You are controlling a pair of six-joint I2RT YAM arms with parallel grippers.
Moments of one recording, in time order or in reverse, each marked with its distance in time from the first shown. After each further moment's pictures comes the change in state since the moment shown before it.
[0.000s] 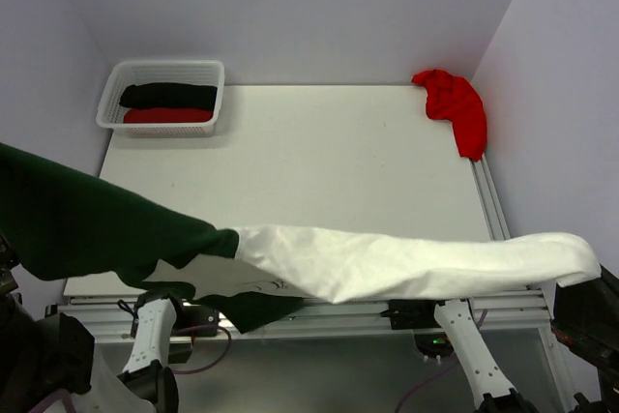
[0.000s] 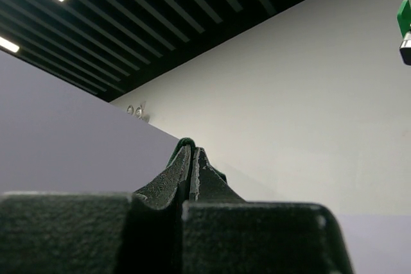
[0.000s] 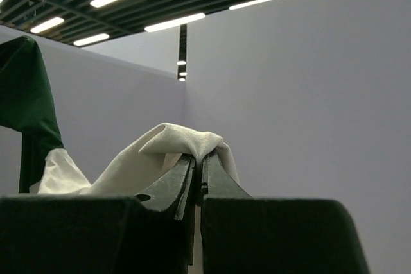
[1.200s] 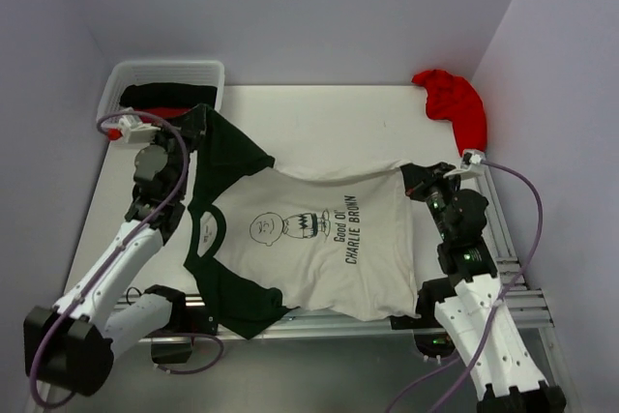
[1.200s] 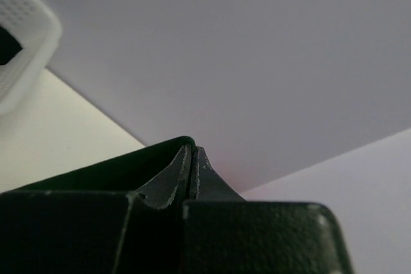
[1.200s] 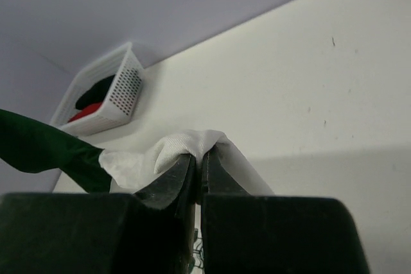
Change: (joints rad) left arm -0.633 0.196 -1.222 0.250 -0.472 0.169; right arm 0.000 0.051 -1.240 0.327 0.301 0.242
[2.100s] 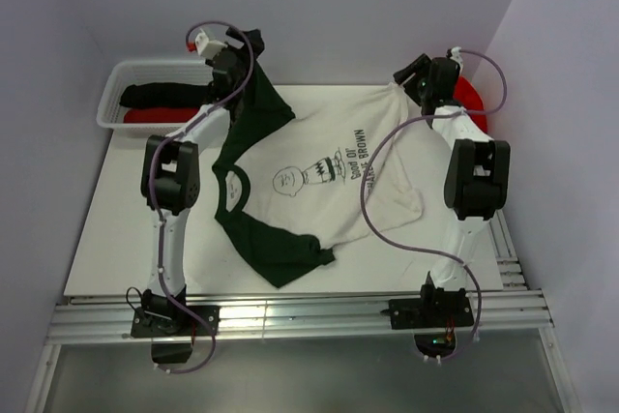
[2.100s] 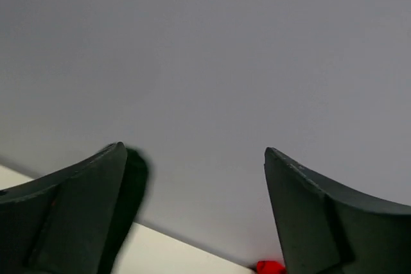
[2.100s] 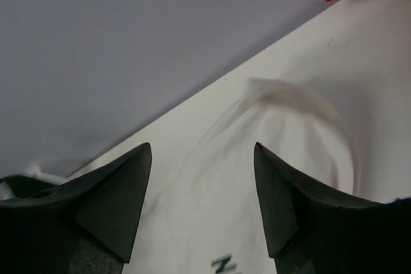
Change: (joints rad) left arm 0.012 1.296 1.103 0.128 -0.043 0.113; right arm -0.191 1.545 1.092 0.118 -0.051 0.119
